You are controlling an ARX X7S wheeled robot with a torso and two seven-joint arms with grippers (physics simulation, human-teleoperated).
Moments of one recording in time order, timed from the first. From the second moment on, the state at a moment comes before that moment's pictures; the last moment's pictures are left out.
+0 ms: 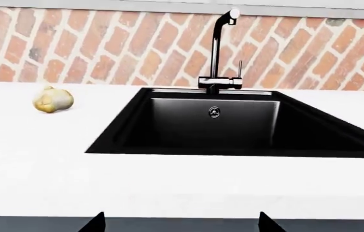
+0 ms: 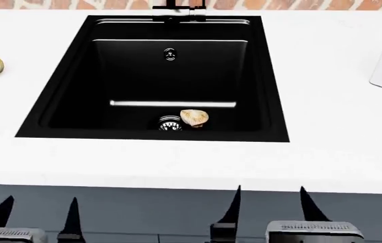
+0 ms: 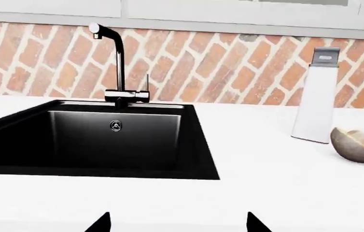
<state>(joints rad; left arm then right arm) -0.06 -0.18 0.16 0.31 -0.22 -0.28 -0.20 0.12 0.19 -0.15 -0.30 0.16 0.30 0.21</state>
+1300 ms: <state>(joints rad) -1.46 -0.04 0.26 -1.26 -0.10 -0.09 -0.04 1.48 0.13 -0.28 1.18 0.09 0.17 -0.17</state>
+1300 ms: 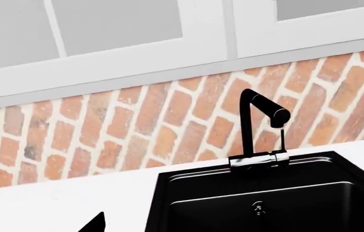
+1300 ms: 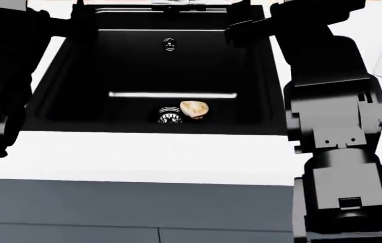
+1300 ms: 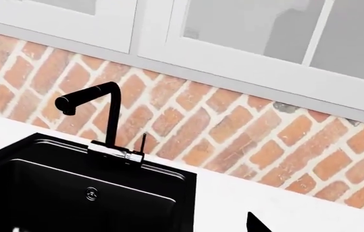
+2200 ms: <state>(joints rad) -1.51 -0.07 0.19 -1.31 -0.02 -0.11 0.00 1.56 0.11 -0.20 1.31 0.02 0.14 -0.24</state>
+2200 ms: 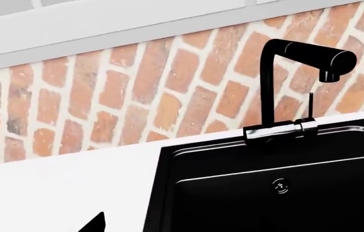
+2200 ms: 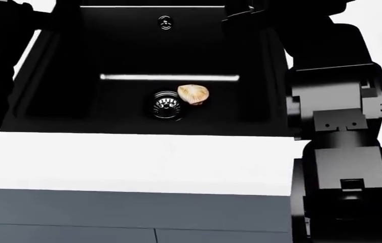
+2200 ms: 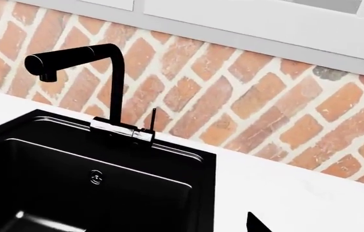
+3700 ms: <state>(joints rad) -1.46 -0.09 0.16 -1.31 -0.01 -0.13 -0.01 1.50 0.12 -0.13 1.31 0.02 0.13 -0.27</state>
